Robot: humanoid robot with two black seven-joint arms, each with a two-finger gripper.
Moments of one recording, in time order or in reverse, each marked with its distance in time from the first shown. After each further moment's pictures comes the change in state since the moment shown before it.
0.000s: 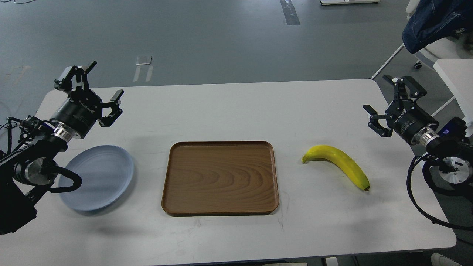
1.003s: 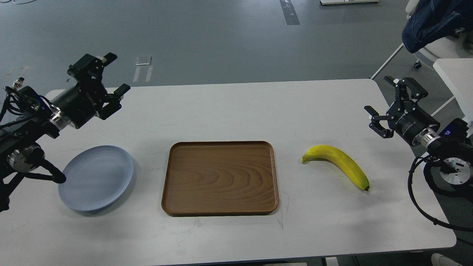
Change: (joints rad) left arm -0.081 0.143 0.000 -0.173 0.612 0.000 -0.015; right arm -0.004 -0.001 -0.002 -0.002 -0.002 0.000 0.000
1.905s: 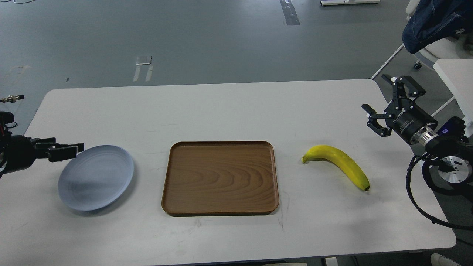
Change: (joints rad) left arm 0.015 0.280 0.277 0.089 0.984 0.228 0.000; right arm 0.009 -0.001 0.000 0.009 -0.001 0.000 0.000
